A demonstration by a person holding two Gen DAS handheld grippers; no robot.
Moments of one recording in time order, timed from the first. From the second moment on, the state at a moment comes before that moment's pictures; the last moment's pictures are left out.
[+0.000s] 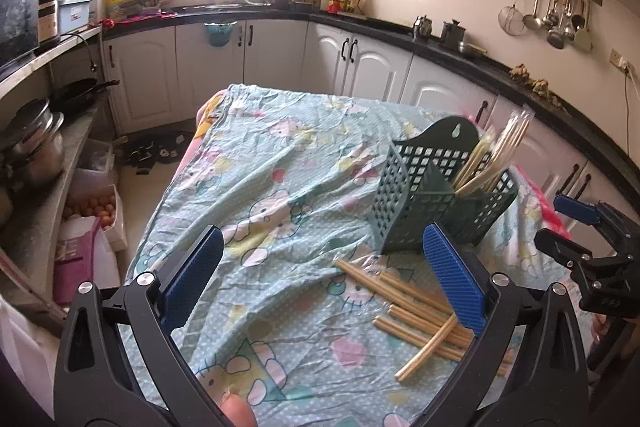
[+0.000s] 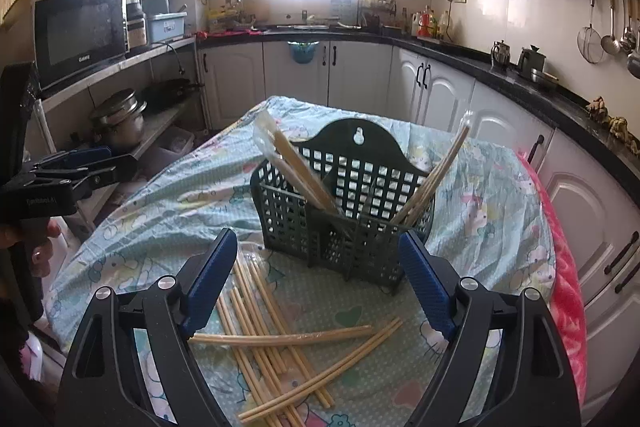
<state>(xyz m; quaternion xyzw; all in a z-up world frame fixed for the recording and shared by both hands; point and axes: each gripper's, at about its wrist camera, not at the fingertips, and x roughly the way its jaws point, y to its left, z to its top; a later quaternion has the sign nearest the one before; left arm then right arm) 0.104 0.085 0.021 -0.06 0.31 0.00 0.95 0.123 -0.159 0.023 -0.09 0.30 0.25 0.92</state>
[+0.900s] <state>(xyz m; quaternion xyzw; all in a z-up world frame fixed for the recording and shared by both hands) 0.137 0.081 -0.055 -0.09 0.41 -0.02 0.91 0.150 -0.179 -0.049 -0.09 0.38 0.21 0.90</state>
